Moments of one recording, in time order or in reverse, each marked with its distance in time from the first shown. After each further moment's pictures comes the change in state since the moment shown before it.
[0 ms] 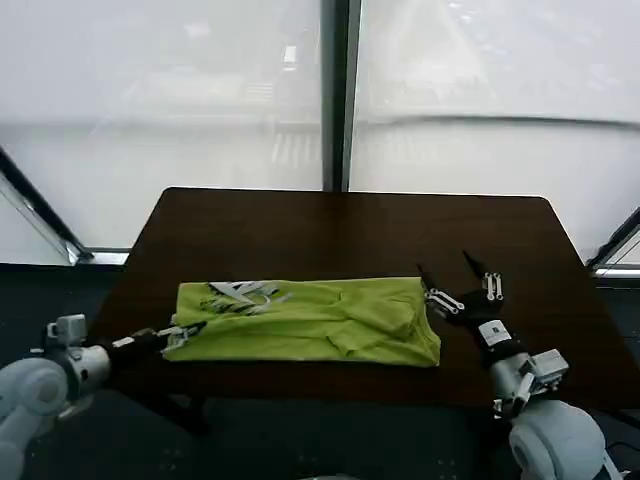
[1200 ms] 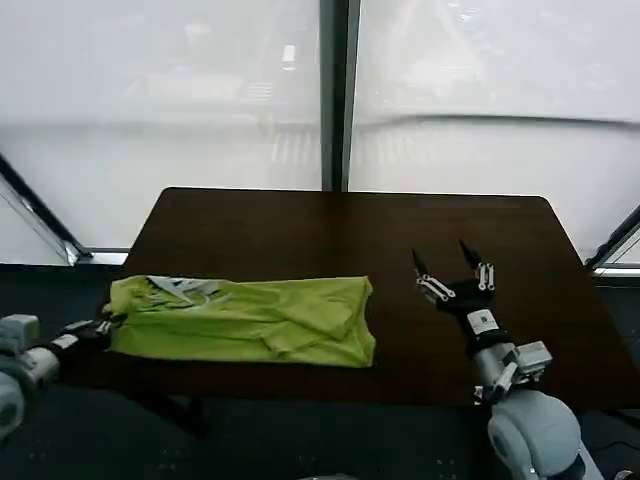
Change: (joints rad) left arm 0.249 -0.084 -0.344 -0.224 0.279 0.002 -0.147; right arm 0.074 0.053 -0.061 -0.004 -0.034 -0.008 0.071
